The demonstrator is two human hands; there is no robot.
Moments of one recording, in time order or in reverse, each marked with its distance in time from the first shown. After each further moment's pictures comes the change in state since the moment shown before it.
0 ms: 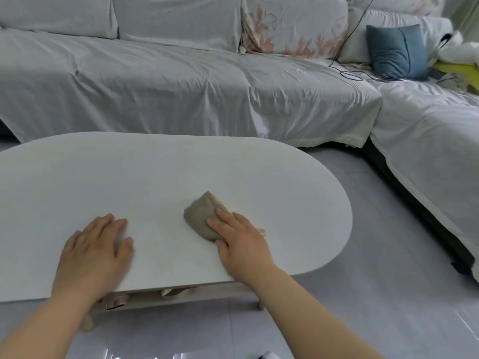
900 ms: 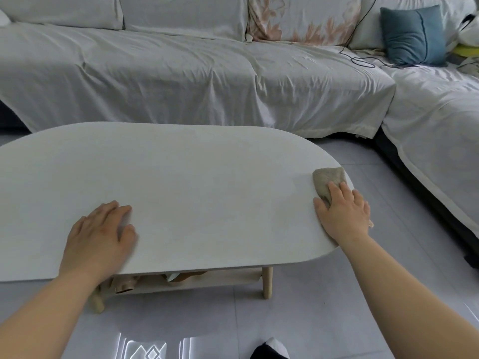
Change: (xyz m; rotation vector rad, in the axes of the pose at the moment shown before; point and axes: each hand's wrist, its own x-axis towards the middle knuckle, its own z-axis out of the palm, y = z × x) left_hand 0.003 -0.004 0.003 0.048 0.008 0.018; right_hand -0.017 0.123 -0.081 -0.273 0.185 0.669
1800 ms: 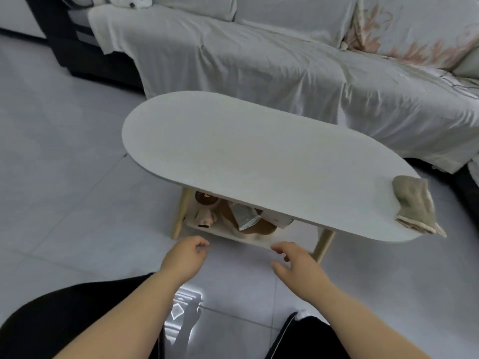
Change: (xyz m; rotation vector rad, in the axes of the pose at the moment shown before) left_hand -0.145 -0.072 0.035 -0.522 -0.297 -0.303; right_hand -0.207 -0.102 0.059 0.210 -0.535 -0.612
